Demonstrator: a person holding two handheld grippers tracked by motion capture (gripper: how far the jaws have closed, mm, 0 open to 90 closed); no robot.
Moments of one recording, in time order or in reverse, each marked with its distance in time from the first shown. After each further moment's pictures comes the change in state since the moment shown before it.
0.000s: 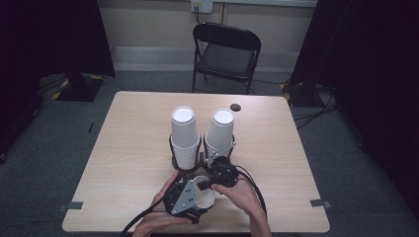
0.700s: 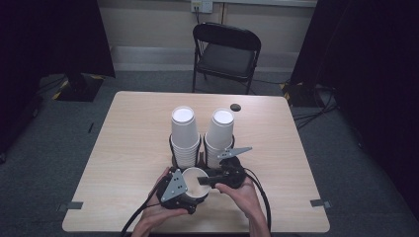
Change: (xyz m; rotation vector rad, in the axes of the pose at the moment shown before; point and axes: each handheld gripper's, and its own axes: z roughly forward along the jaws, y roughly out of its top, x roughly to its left) left arm 0.022 -0.015 -0.006 -0.089 0.062 -0.233; right arm -0.003 -0.016 -0.015 -0.270 -0.055 0.015
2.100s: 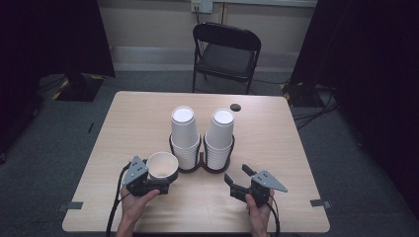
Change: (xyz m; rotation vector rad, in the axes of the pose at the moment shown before) left arm 0.056 -0.024 -0.057 -0.124 0.254 -0.285; right arm -0.018 -0.092 -0.028 -0.525 -0.477 0.009
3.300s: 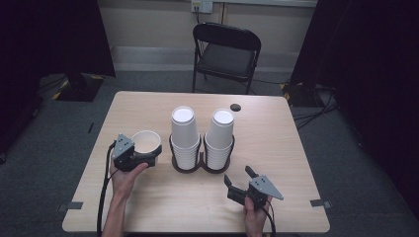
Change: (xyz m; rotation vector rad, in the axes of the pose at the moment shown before) left arm 0.071 0.018 0.019 0.011 0.162 -0.035; right arm 0.009 -0.012 0.001 -0.058 -0.111 -0.032
